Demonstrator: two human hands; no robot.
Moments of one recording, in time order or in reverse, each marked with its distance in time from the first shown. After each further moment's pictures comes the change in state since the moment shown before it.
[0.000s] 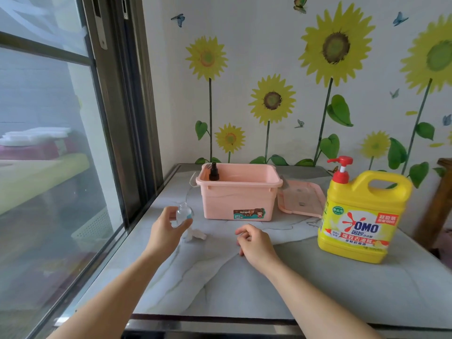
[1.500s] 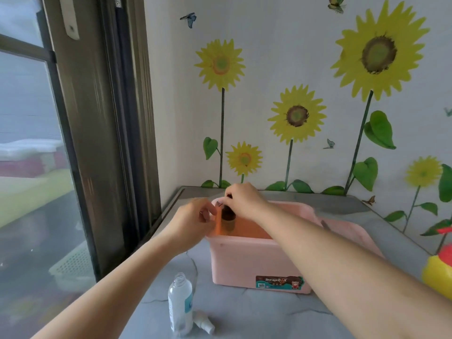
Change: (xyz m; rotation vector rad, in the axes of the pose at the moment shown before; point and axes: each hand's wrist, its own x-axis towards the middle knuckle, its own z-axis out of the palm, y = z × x) left_hand 0.162 0.068 0.024 0.322 -0.202 0.244; right_hand 0.248 -0.139 0.010 -0.680 -0.135 -0.312
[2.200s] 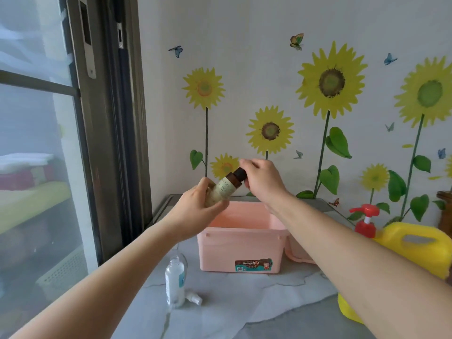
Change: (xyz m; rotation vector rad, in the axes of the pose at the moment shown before) left_hand -0.056 0.093 -0.039 -0.047 0.019 0.185; right_hand -0.125 -0.034 -0.114 0.732 0.453 0.147
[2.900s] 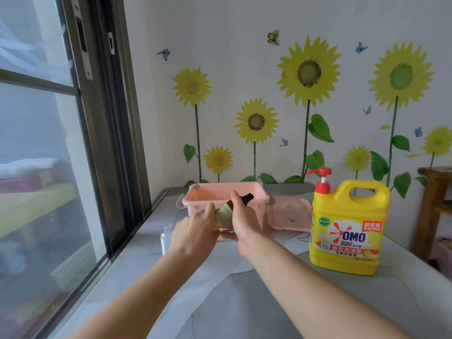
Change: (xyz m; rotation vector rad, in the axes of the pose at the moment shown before) left_hand -0.111 0.039 0.068 0.602 0.002 -0.030; right_hand -0.148 0.044 0.006 0.453 -0.018 0.598
